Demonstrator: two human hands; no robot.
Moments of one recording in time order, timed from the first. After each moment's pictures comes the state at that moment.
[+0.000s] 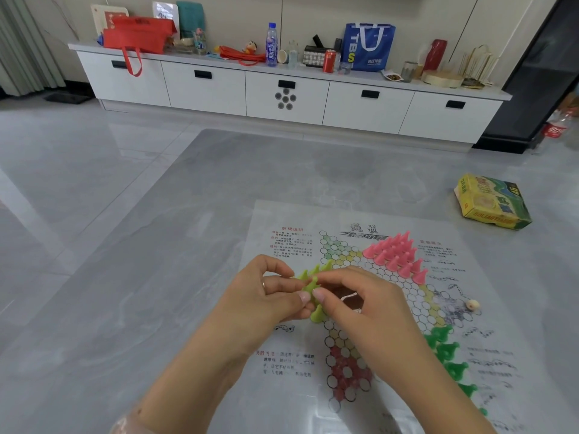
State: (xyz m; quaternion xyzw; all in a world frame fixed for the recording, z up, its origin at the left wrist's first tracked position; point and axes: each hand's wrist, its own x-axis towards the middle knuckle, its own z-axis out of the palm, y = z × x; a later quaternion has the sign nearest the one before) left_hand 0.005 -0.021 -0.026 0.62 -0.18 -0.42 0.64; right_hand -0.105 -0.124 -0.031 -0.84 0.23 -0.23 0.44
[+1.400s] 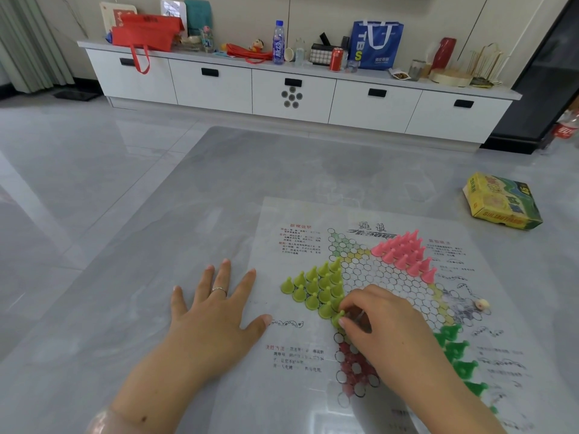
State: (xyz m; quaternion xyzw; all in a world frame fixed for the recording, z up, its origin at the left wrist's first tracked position) left_hand 0.034 0.011 -0.055 0.91 -0.36 -0.20 0.00; right_hand -0.119 -0.126 -0.044 -0.93 0.29 -0.10 0.19
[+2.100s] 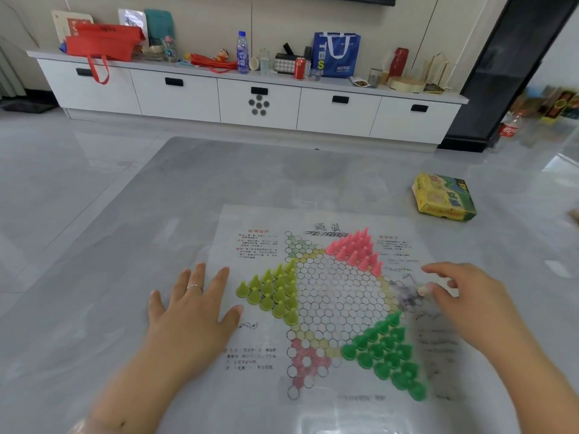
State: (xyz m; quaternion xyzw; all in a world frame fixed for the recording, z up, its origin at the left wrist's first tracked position) left_hand 0.014 -0.011 -0.049 0.92 -0.35 -0.16 0.05; right_hand -0.213 -0.224 -0.028 -0.84 0.50 -0.15 0.14
